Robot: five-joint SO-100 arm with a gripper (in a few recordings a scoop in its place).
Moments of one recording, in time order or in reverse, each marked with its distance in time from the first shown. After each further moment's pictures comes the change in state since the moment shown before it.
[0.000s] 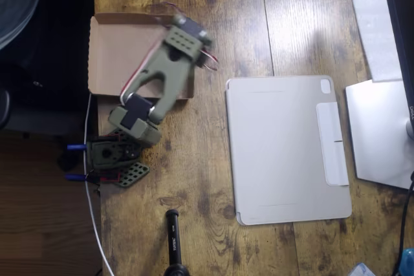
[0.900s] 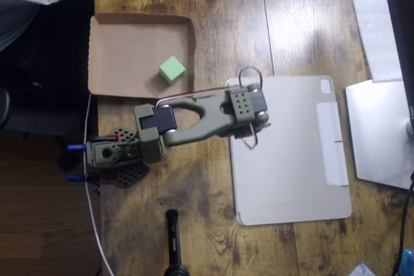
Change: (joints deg) arm 36.7 -6.2 2.0 3.9 -17.0
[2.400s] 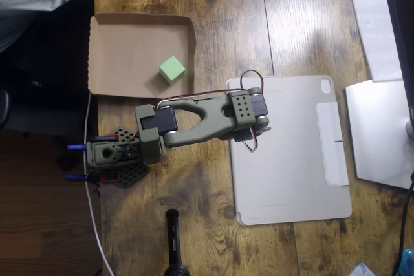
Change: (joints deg) arm 0.6 -0.4 0.0 -0.3 -1.7
